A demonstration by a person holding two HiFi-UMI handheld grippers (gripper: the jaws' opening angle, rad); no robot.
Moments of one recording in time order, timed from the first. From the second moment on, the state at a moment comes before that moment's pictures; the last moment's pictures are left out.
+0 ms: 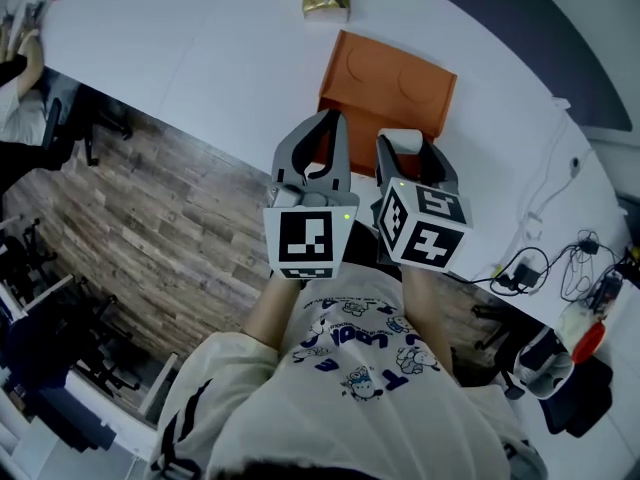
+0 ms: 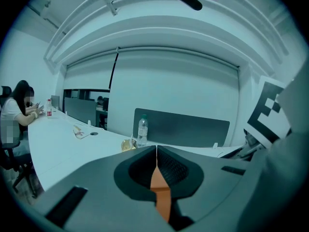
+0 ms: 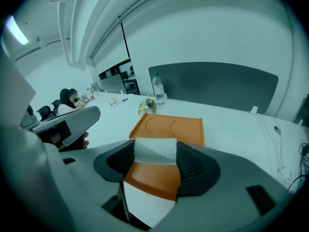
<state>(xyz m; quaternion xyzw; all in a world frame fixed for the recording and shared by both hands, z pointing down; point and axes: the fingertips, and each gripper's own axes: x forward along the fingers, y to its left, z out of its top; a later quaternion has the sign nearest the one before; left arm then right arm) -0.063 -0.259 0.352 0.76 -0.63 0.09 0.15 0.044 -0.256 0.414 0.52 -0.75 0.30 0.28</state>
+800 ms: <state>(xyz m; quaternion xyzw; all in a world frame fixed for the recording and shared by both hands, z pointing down) -0.078 -0.241 0.289 0.73 -0.67 0.05 0.09 0.022 -0.257 0.336 0.51 -0.81 0.22 0.21</state>
